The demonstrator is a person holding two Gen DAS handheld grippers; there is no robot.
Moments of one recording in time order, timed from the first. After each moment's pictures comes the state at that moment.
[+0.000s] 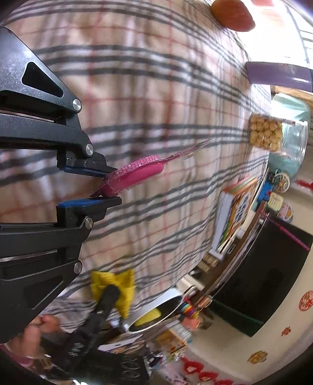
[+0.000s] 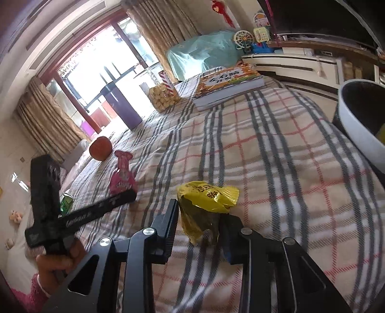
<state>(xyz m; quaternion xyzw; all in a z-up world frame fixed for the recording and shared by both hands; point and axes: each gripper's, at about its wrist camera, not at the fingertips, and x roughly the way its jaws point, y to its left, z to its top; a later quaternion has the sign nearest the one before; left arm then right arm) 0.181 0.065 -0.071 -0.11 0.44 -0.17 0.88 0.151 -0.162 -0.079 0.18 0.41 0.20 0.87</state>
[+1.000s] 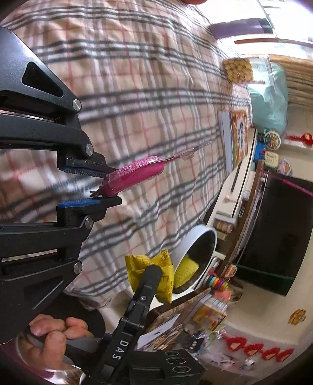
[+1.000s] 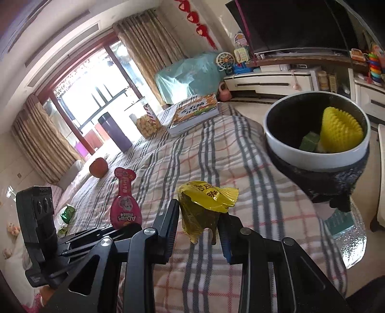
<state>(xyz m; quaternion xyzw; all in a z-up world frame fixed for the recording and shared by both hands) 0.108 -0.063 -0.045 -0.01 0.41 -0.22 0.89 0.084 -0.253 -0.050 0.21 0.36 0.16 0.90</state>
